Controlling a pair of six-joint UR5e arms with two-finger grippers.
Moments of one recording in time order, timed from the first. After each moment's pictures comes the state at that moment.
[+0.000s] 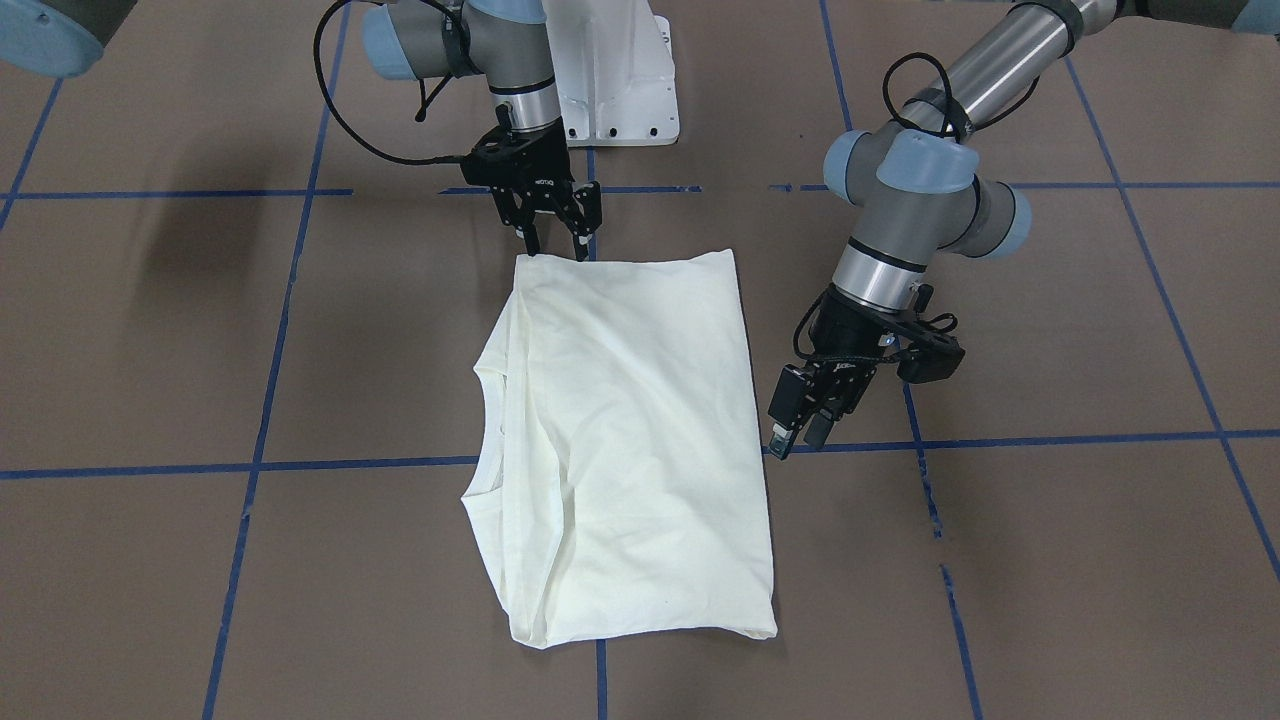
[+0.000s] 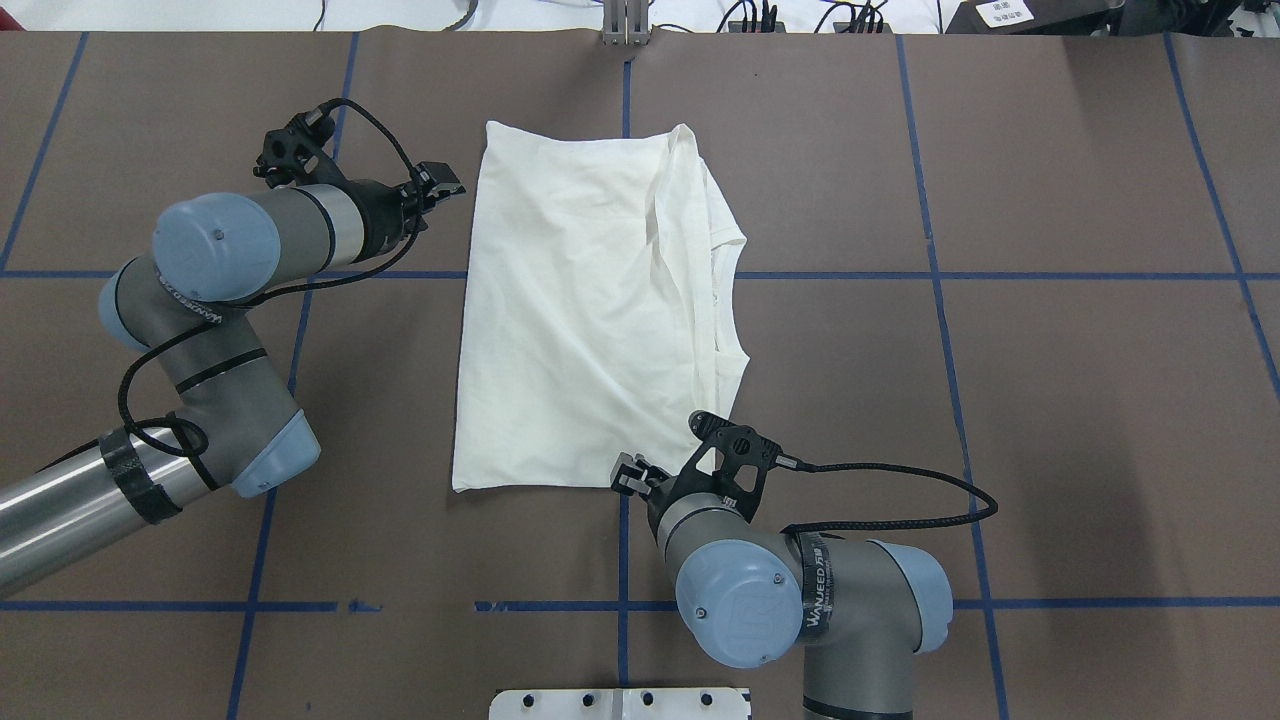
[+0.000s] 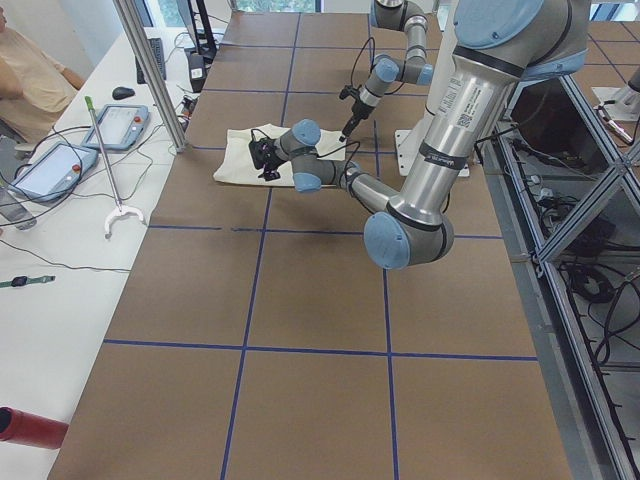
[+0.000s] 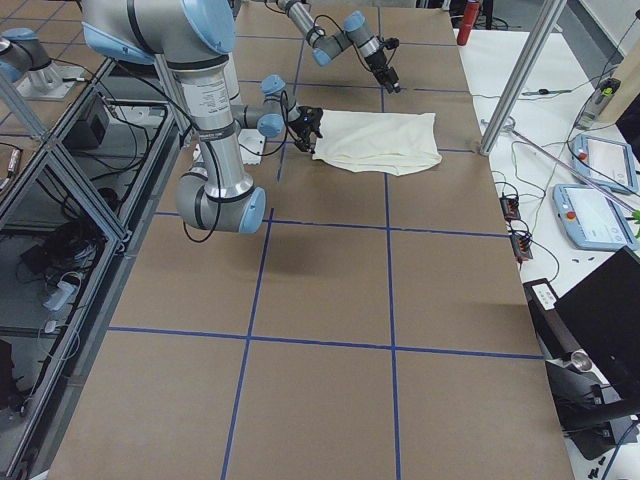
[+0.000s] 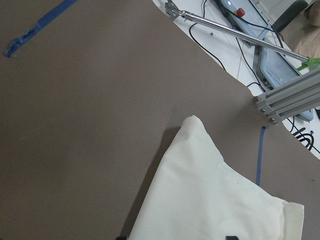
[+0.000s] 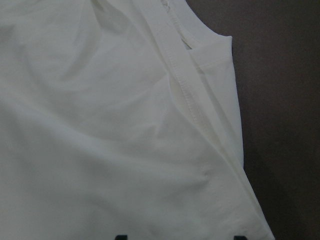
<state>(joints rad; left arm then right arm) -0.69 -2.04 -1.47 -2.47 -1.56 -1.73 0.16 -1.06 1.77 -1.34 1.22 1.87</state>
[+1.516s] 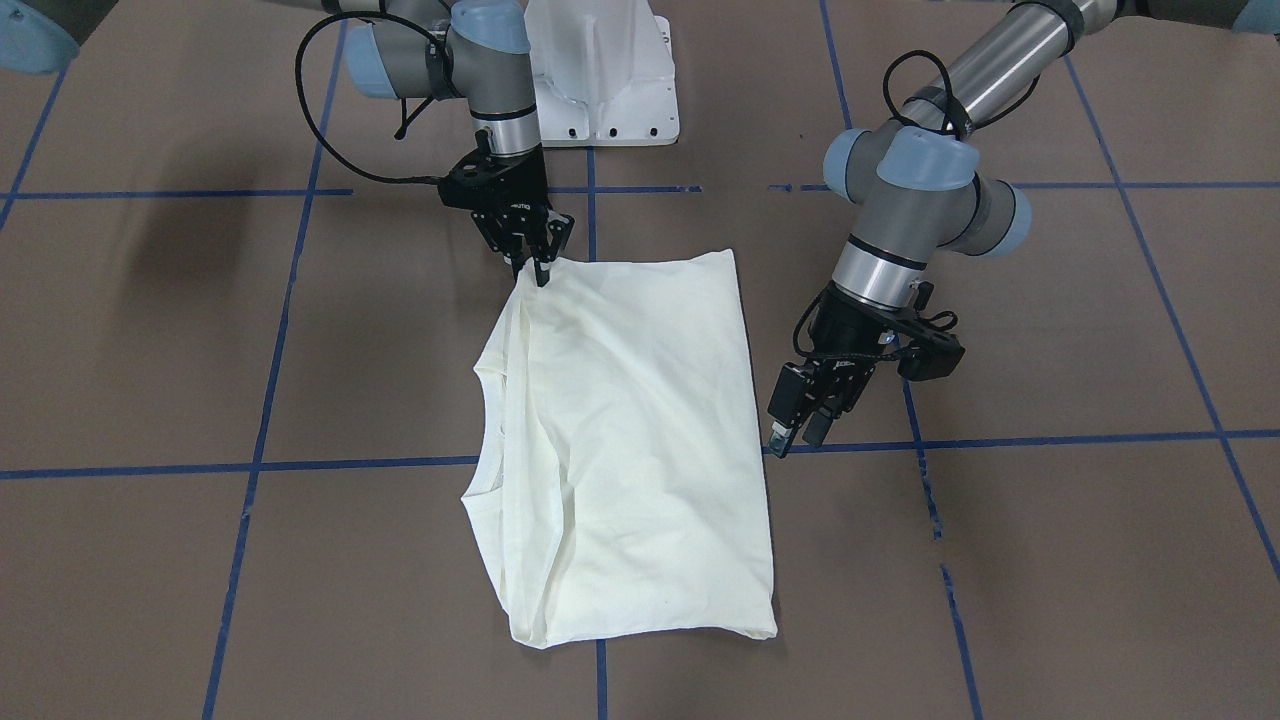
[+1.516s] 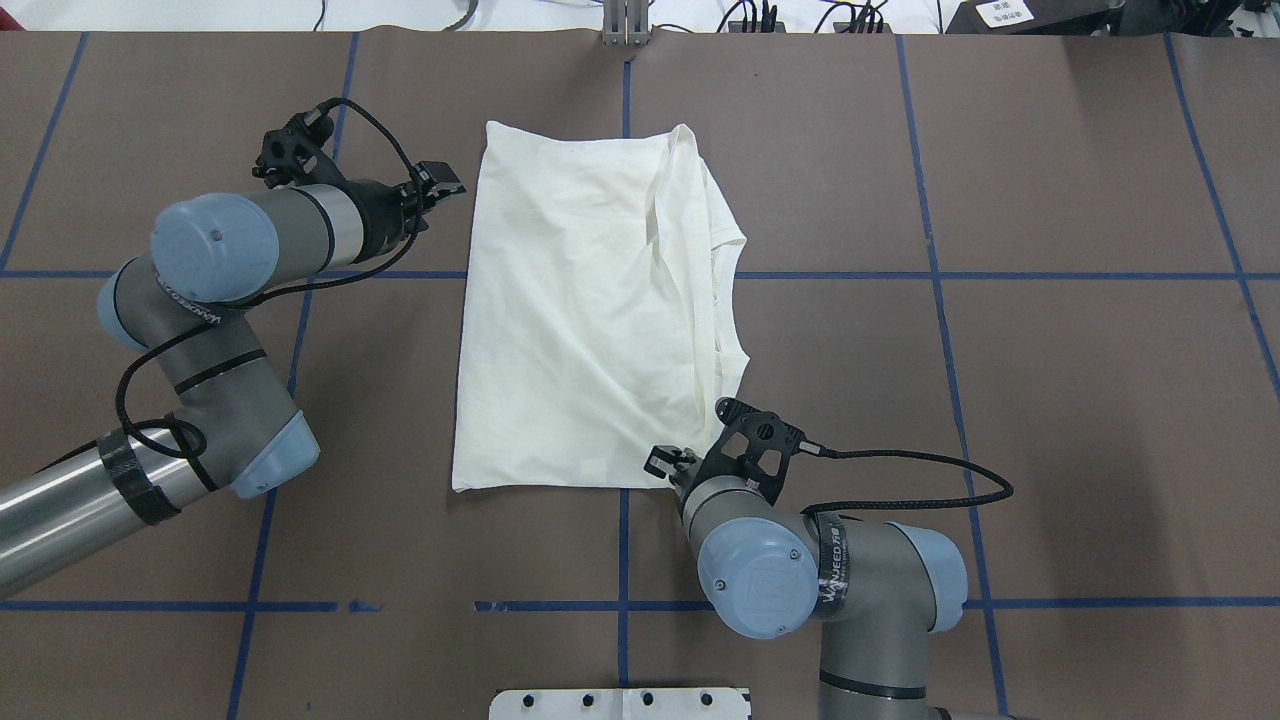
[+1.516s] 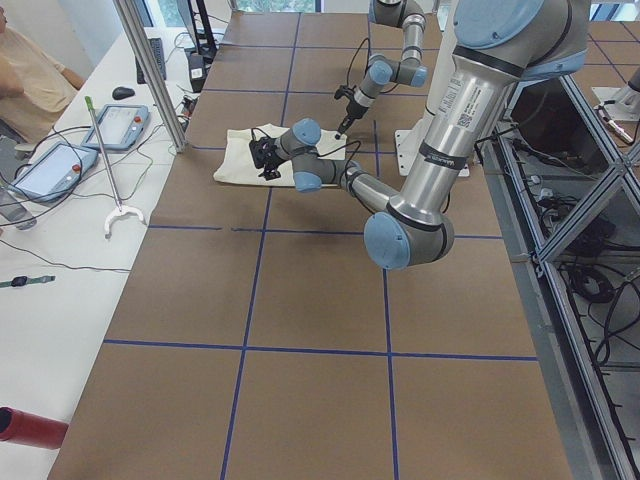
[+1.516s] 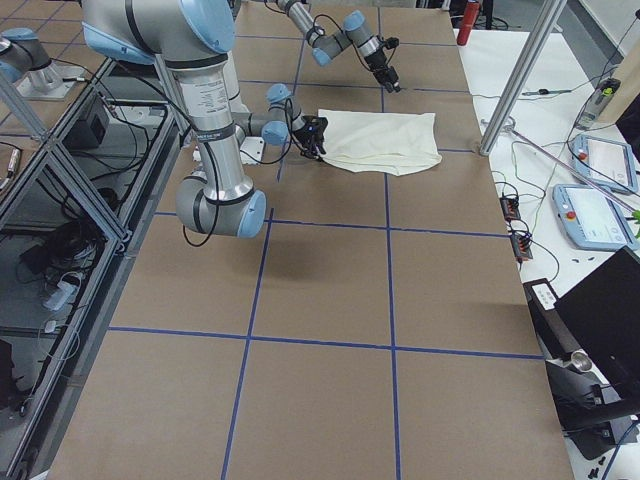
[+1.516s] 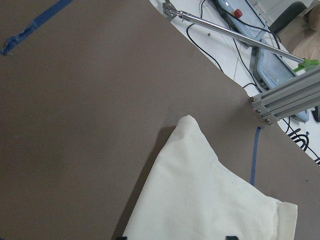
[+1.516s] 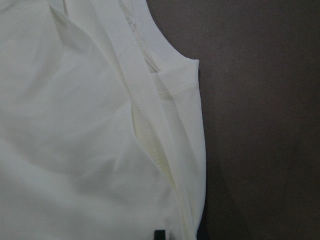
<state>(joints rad) -0.69 -2.04 -1.48 -2.47 -1.56 -1.74 0.19 -1.09 1.75 -1.34 1.23 1.87</state>
